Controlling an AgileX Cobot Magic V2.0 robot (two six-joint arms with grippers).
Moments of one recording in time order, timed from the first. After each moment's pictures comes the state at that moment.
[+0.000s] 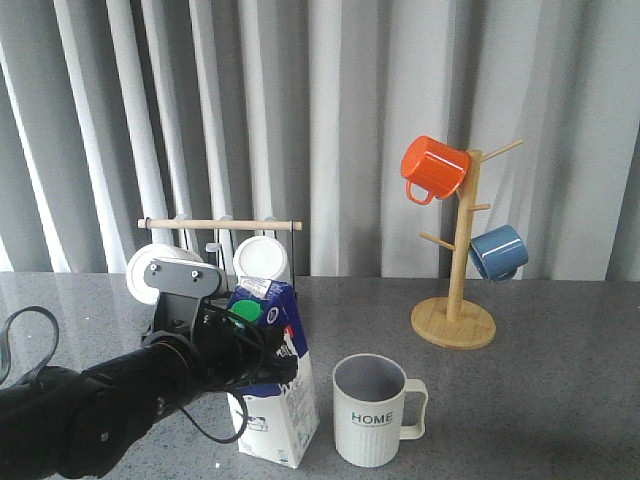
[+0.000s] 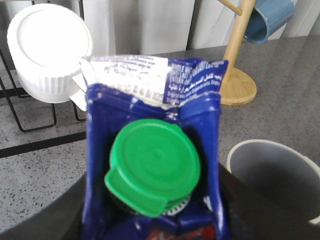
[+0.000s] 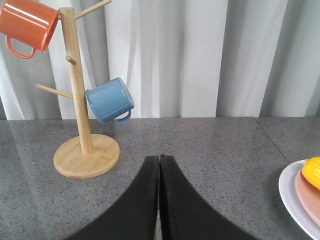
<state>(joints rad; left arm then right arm) -0.48 1.67 -1.12 -0.06 -0.15 -0.10 -0.16 1.02 -0.78 1.05 0.03 -1.08</state>
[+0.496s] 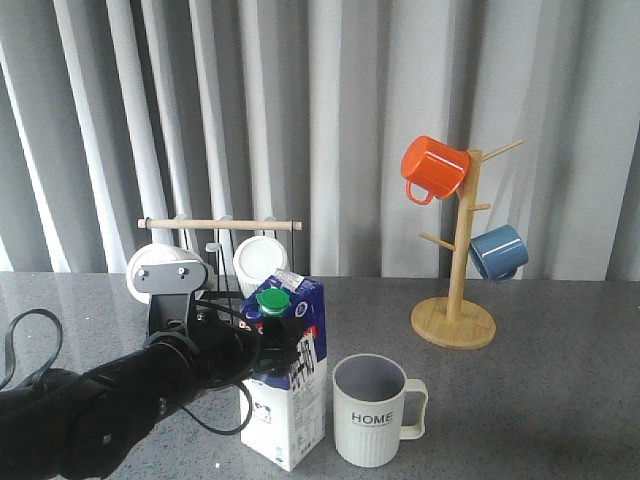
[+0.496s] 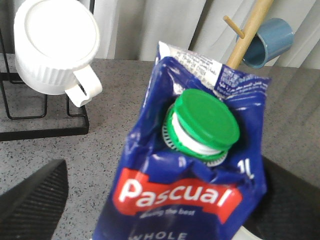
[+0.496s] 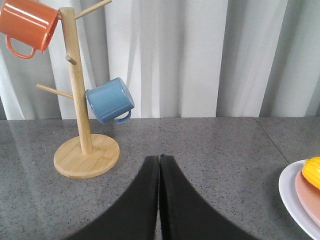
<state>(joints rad) -0.48 1.68 -1.12 -0.06 -0.19 -0.25 -0.16 1.02 -0.78 1.05 0.03 -1.08</state>
